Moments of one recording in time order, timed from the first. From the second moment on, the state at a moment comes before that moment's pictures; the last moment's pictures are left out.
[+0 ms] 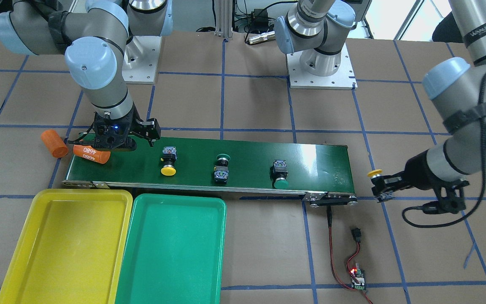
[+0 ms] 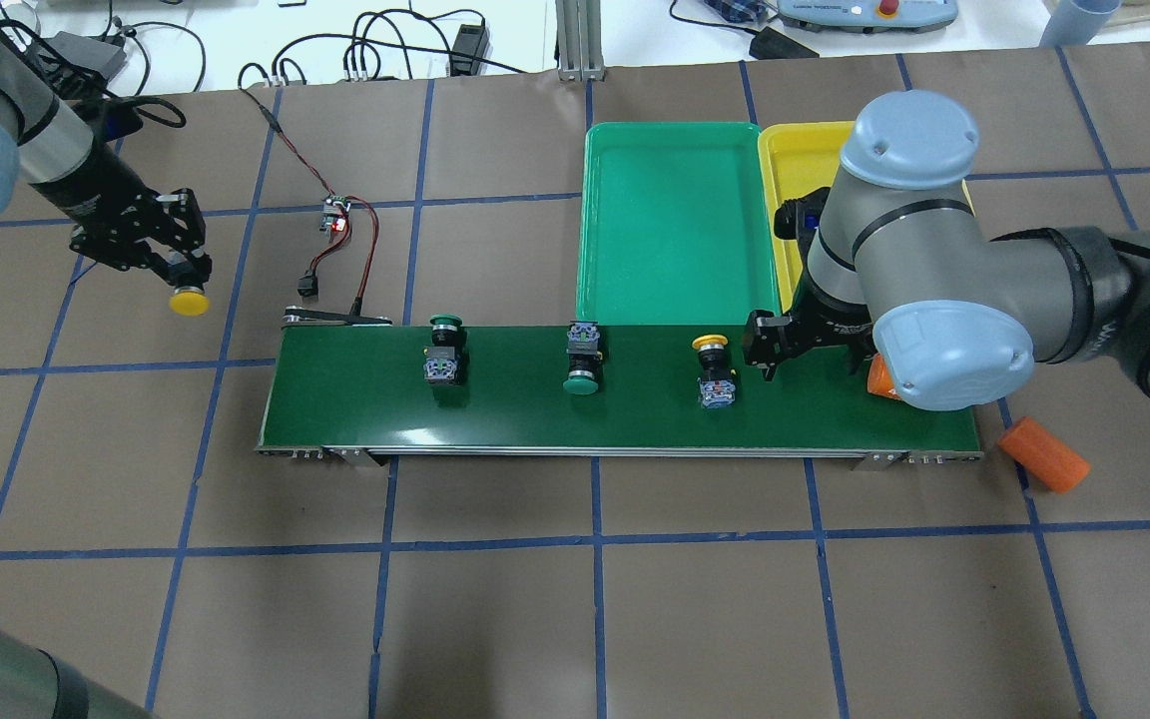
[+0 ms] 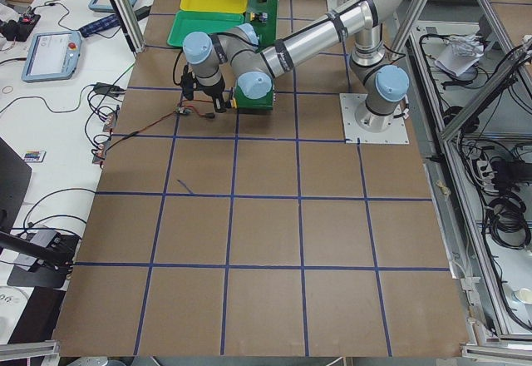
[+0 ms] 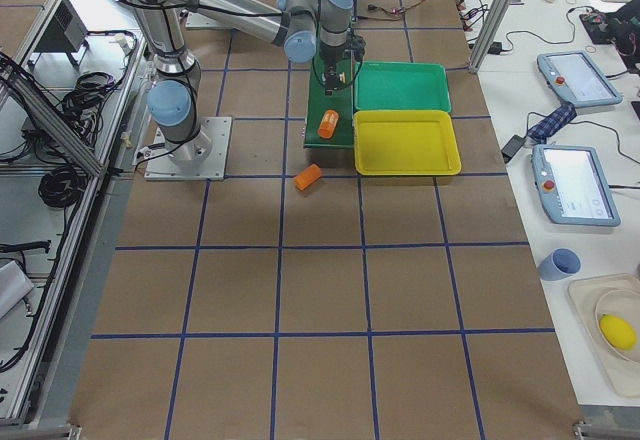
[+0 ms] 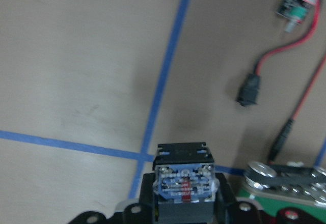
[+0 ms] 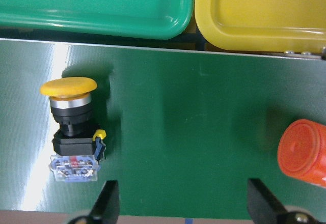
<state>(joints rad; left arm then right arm) -1.30 -1.89 -1.63 -1.34 1.43 0.15 1.62 -1.49 1.98 -2.00 -1.58 0.02</state>
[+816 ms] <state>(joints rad) -1.50 -1.87 -1.73 -1.31 1.48 0.14 1.62 -1.49 2.04 -2.09 -1.58 0.03</state>
